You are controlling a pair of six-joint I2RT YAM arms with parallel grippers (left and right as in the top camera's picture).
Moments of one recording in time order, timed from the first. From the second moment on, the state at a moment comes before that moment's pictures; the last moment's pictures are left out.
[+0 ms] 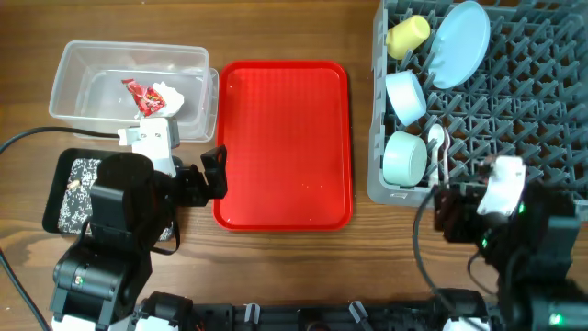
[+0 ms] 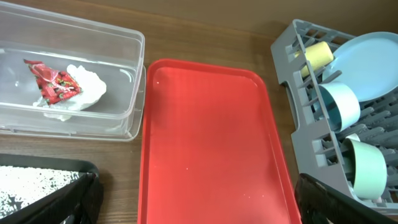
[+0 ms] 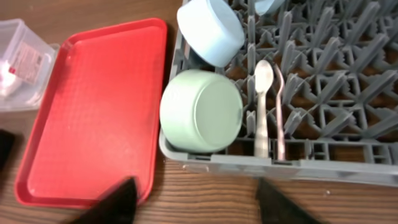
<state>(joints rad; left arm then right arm) -0.25 0.78 0.98 -0.78 0.01 -0.32 -0.07 0.57 0.87 -1.02 -0.23 0.13</state>
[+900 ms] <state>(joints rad) -0.25 0.84 0.98 -0.83 0.01 -0.32 -0.07 0.44 0.84 -0.99 -0.25 1.05</state>
